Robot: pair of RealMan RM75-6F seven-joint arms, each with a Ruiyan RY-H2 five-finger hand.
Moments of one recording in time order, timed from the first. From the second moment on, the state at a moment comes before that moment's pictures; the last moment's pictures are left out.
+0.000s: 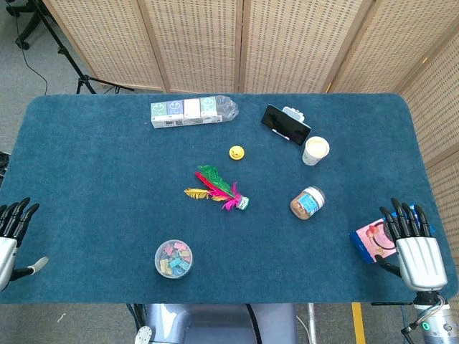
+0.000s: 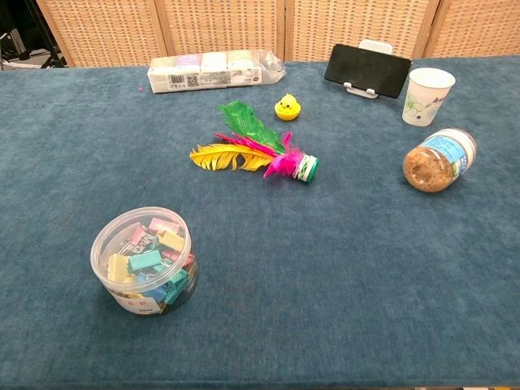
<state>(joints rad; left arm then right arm) -0.05 -1.03 0.02 -1.69 1.61 1.56 0.04 0.09 -1.19 0.04 -1.61 -1.58 1.57 -0.24</state>
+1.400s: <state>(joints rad) -0.07 -1.03 -0.04 -1.69 1.53 1.52 0.02 0.69 -1.61 0.38 -1.52 -0.94 0.96 -0.38</state>
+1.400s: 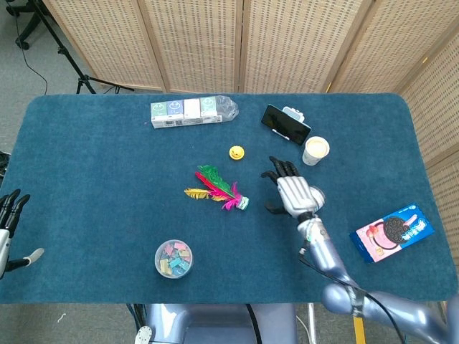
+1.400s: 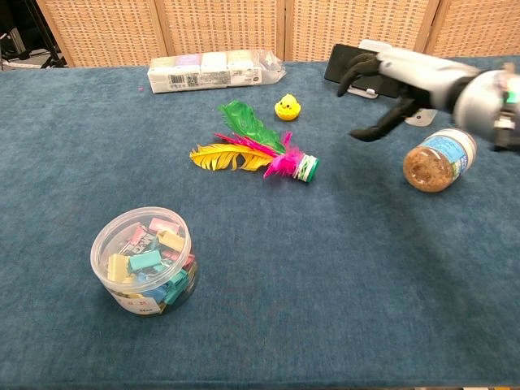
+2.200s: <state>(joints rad) -0.12 -1.04 -0.07 -1.68 1.40 1.41 0.04 1.13 -1.91 0.56 -1.08 -0.40 0.82 -0.56</state>
